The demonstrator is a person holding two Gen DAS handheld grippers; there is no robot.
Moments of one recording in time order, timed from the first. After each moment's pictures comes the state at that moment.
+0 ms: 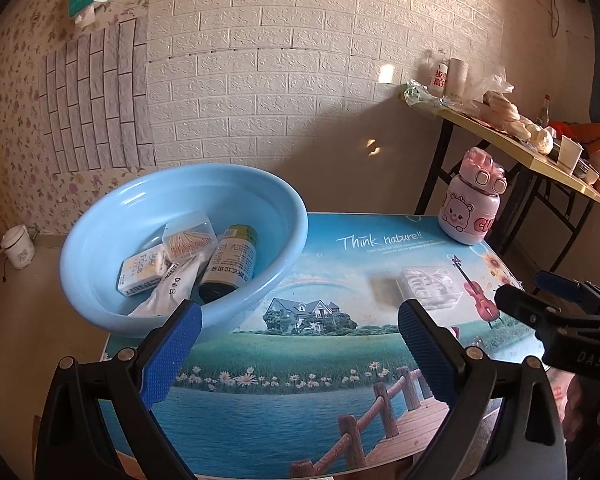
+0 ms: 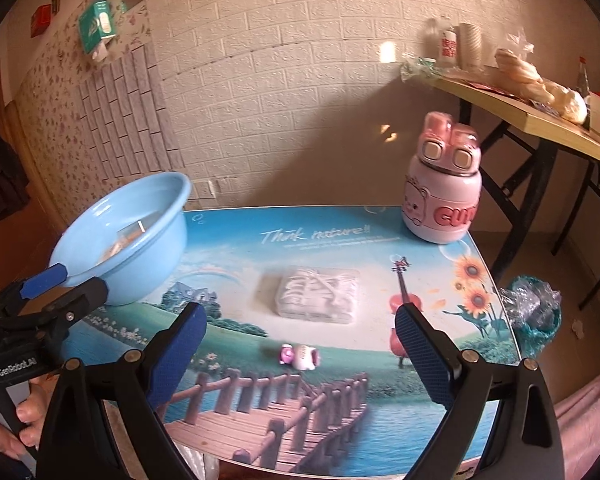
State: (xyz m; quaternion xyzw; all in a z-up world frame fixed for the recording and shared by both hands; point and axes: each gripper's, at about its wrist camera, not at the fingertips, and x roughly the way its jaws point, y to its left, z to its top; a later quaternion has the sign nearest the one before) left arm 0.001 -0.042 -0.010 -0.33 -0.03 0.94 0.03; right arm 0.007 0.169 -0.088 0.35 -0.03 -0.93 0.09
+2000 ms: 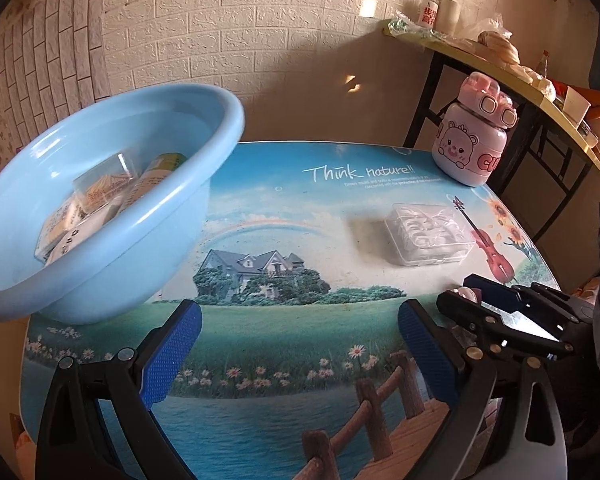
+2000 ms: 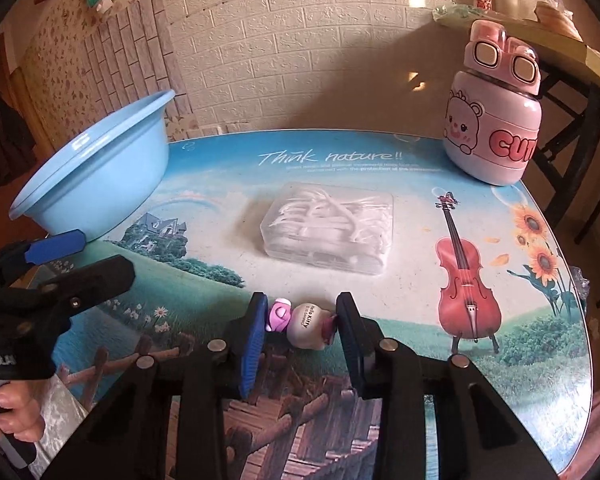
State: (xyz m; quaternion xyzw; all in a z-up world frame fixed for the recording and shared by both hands) left arm -0.050 -0.005 -0.077 -0.42 -0.02 0.90 0.07; right arm -0.028 0.160 -0.176 0.41 0.00 -0.90 0.14
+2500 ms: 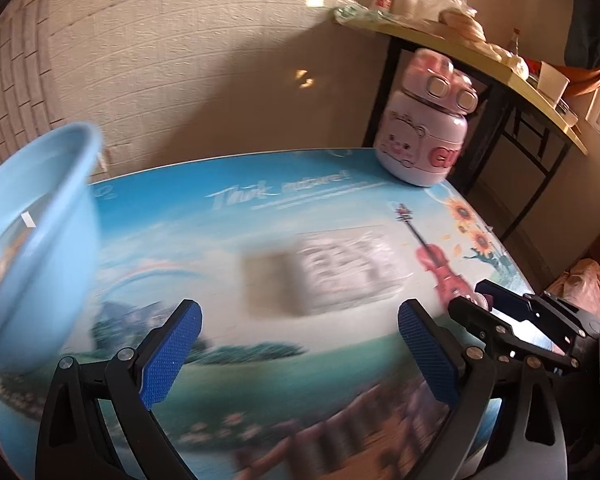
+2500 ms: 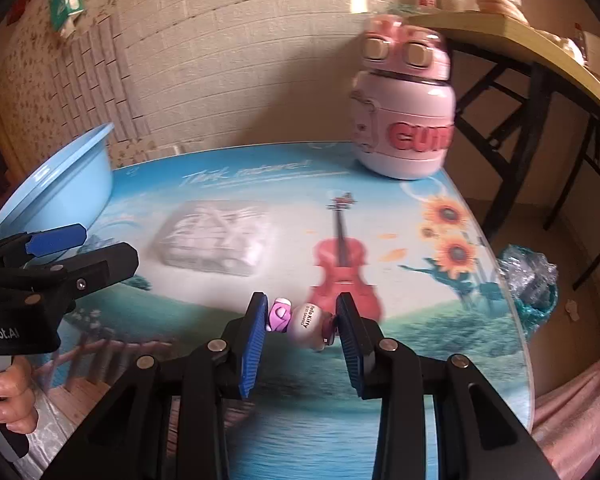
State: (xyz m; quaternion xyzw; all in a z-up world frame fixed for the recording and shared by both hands) left arm -0.091 0.077 -0.075 -0.43 0.00 0.90 0.13; right arm -0.026 0.241 -0.167 0.40 -0.02 -0.92 0.06
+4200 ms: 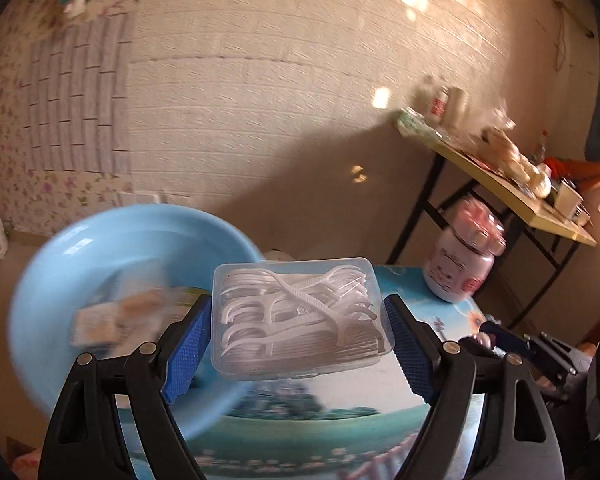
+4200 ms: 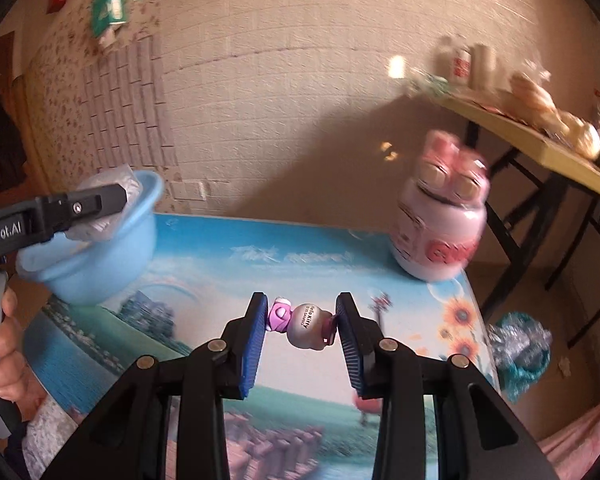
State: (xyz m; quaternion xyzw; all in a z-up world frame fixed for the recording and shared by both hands) left arm -0.073 -0.040 0.017 -0.30 -0.08 0.95 0.04; right arm -0.044 0.159 -0.086 0.32 0.03 -0.94 0.12
